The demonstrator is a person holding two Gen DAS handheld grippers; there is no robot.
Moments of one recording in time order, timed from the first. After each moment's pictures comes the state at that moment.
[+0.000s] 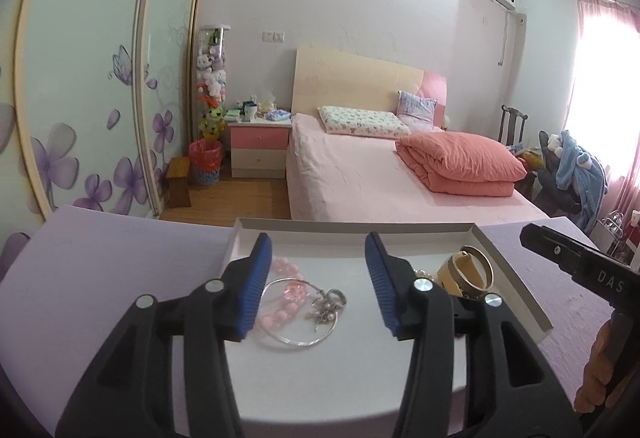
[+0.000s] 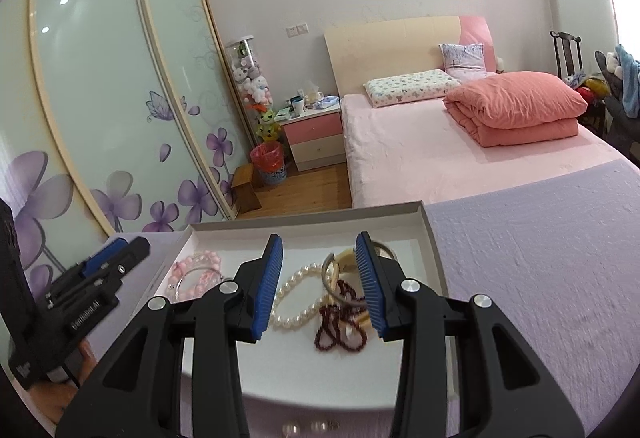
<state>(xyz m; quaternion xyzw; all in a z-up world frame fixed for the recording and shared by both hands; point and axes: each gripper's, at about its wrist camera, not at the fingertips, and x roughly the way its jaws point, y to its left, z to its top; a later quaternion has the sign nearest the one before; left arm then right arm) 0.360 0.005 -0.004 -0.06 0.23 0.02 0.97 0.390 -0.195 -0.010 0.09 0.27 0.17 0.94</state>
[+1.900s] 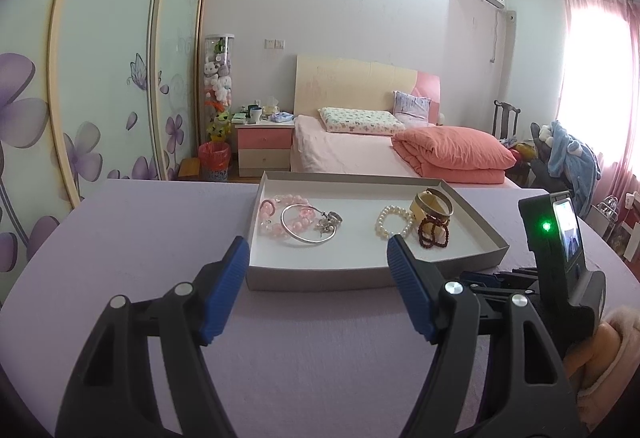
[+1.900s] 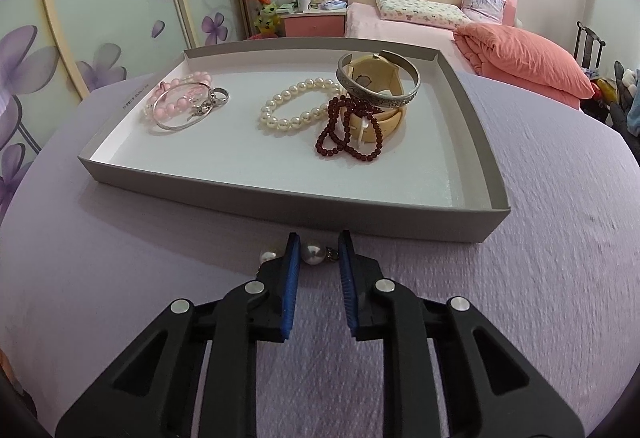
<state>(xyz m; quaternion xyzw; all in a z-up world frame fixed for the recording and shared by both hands) 0.227 -0.002 -0.003 -0.05 0.23 0.01 0.97 0.348 -0.172 -0.093 -0.04 0.42 0.16 0.89</state>
